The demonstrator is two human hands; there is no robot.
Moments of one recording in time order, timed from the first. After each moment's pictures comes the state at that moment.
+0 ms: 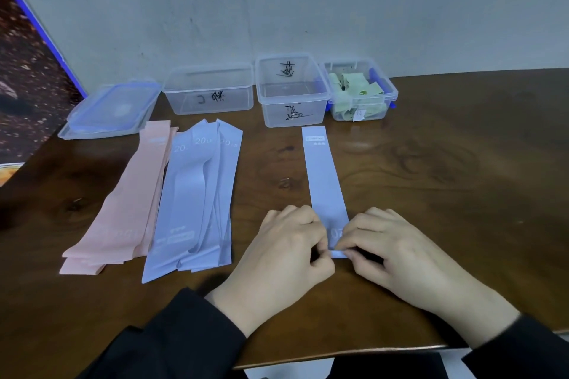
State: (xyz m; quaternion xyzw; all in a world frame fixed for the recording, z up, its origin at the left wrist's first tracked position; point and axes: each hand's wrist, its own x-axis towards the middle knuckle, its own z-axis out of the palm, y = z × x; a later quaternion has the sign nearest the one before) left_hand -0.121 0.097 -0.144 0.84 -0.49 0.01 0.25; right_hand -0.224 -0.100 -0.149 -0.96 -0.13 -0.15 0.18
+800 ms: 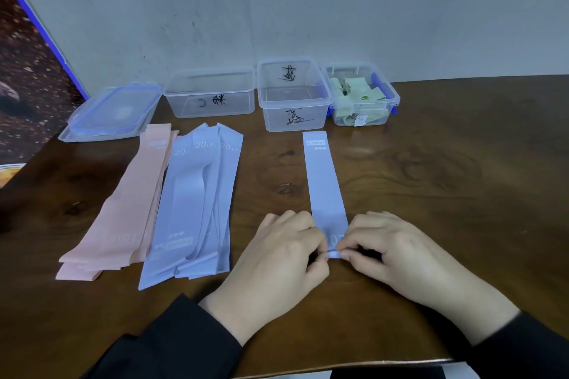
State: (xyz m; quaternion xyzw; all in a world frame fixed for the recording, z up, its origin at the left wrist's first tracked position) left_hand -0.118 0.098 -0.143 0.84 -0.49 0.05 0.21; right_hand -0.211 -0.106 -0.142 -0.96 -0.12 -0.13 0.24
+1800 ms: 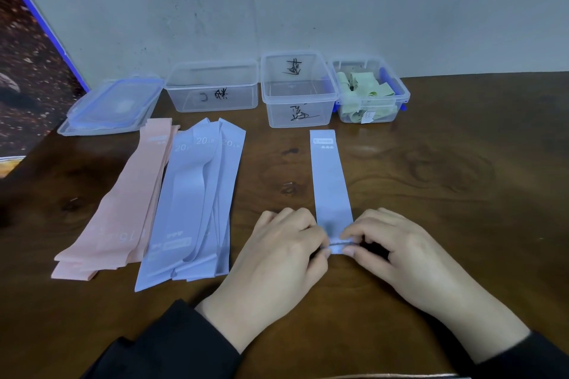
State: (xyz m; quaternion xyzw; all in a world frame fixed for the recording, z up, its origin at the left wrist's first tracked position) left_hand -0.114 0.097 -0.144 0.85 -0.48 0.09 0.22; right_hand -0.207 -0.107 -0.147 -0.95 -0.08 -0.14 0.27
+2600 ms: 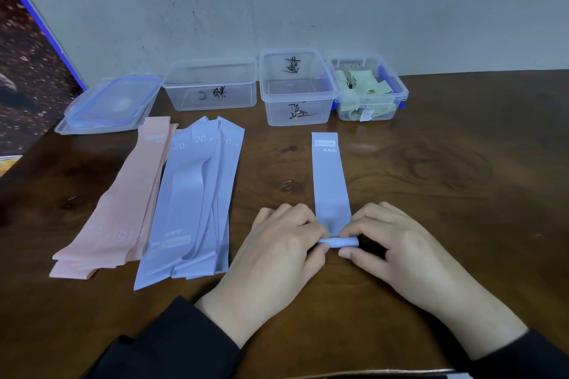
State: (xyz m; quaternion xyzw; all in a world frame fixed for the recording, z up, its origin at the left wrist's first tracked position) left_hand -0.111 0.095 -0.147 0.85 -0.46 0.09 0.22; right_hand -0.208 -0.106 -0.147 -0.96 -0.06 -0.13 0.25
